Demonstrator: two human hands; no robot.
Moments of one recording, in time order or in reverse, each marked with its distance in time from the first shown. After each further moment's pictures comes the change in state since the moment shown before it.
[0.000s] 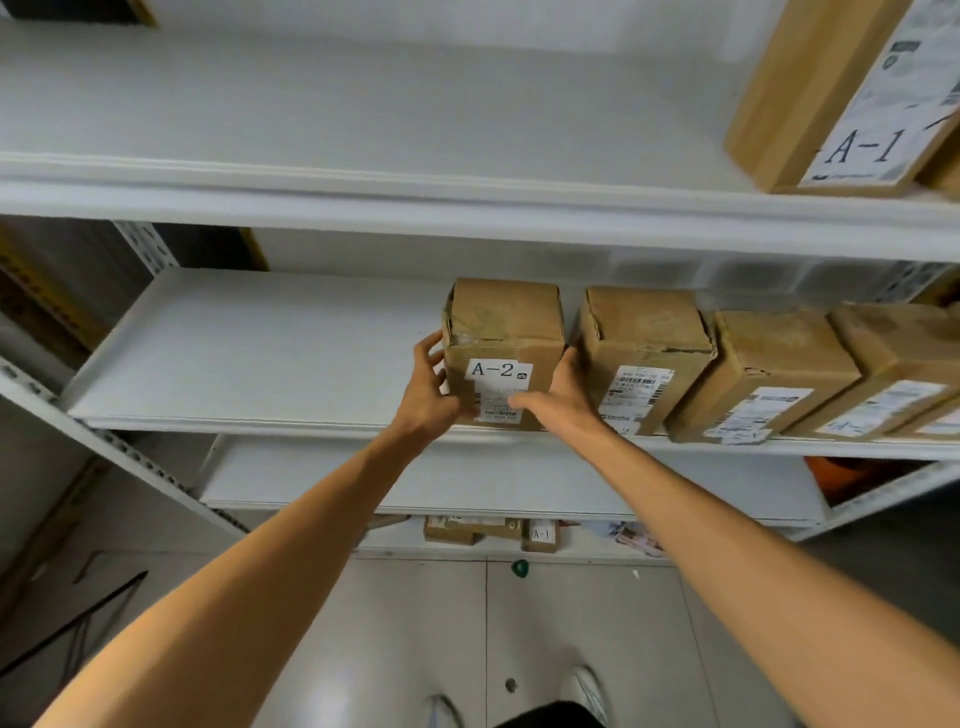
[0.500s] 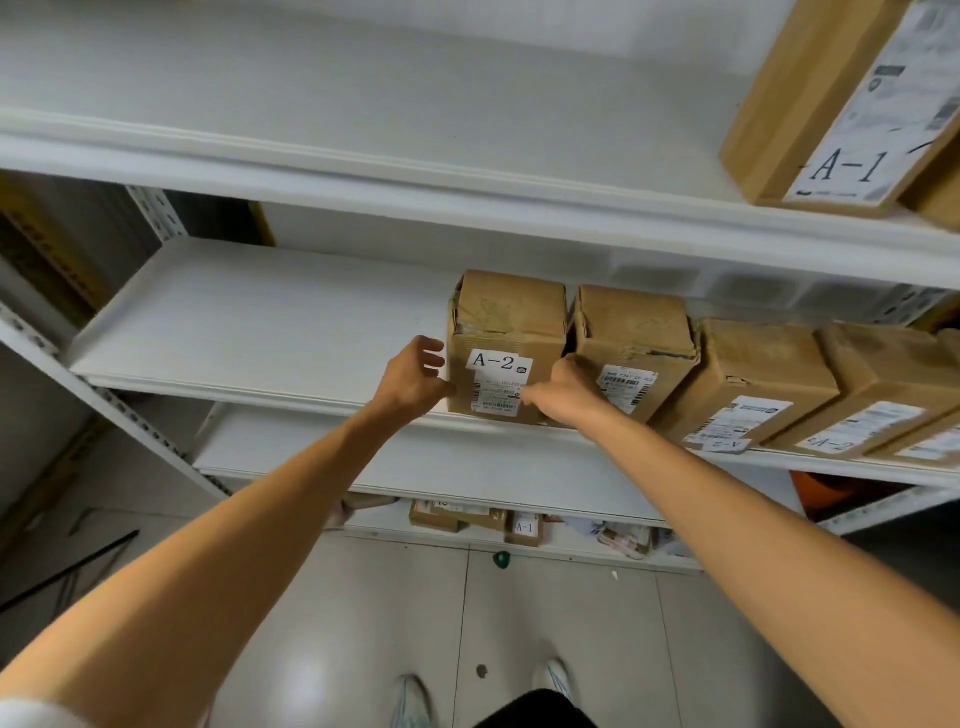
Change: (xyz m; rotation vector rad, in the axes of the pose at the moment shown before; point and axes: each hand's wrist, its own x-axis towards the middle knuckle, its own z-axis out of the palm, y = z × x) left_hand 0.000 0.009 -0.002 0.388 0.152 -0.151; right_hand -0.009 -0.012 -0.034 -0.401 -0.145 0.081
